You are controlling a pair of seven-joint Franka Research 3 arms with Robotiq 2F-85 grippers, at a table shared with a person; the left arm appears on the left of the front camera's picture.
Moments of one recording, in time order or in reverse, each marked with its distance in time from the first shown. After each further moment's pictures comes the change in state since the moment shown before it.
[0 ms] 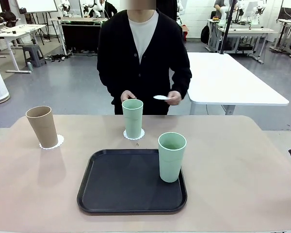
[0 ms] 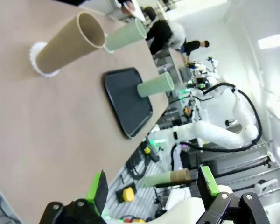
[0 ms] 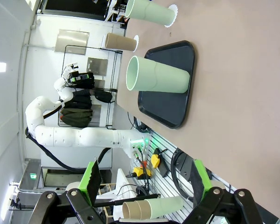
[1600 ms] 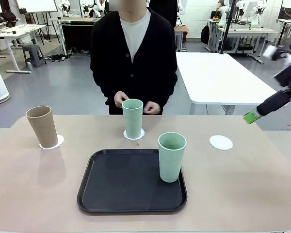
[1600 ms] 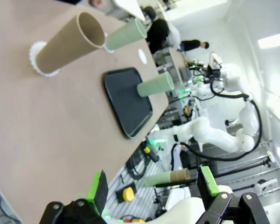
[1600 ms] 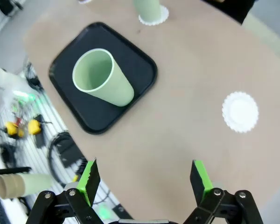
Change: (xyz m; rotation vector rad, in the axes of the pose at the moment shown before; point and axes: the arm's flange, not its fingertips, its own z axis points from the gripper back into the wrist) left arm 0.000 0.001 -0.001 -0.001 0.002 0.001; right arm 0.073 0.137 -0.116 -0.601 0.252 0.787
